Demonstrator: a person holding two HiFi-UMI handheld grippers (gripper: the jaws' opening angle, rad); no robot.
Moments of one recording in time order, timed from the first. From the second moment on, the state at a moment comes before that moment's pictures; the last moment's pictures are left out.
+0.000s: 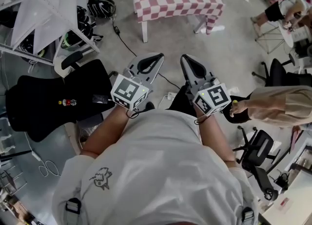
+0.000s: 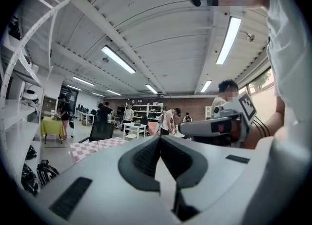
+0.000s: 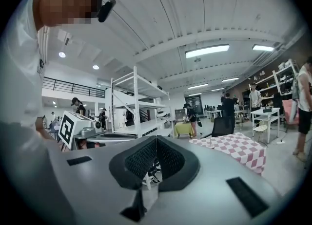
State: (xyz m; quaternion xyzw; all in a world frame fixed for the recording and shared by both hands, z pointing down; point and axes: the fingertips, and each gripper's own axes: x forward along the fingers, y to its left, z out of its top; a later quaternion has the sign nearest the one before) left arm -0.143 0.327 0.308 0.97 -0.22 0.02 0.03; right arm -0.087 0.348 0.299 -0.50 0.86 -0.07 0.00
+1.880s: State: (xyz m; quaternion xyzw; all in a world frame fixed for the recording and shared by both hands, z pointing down) left arm 0.059 -0.119 0.330 0.95 -0.31 0.04 0.06; right arm 0.123 -0.109 0.335 -0.40 0.91 -0.12 0.01
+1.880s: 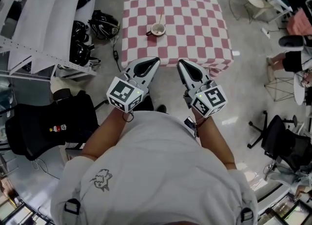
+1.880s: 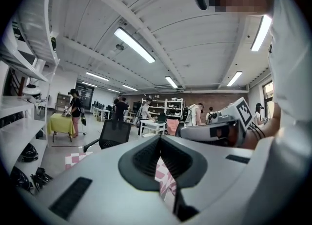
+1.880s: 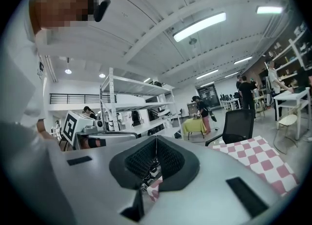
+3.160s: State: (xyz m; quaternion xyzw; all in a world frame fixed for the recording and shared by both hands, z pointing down) left arm -0.021 -0.378 0.368 0.95 -0.30 0.06 0.09; right arm 0.069 -0.390 0.377 -0.40 0.90 -0.16 -0.04
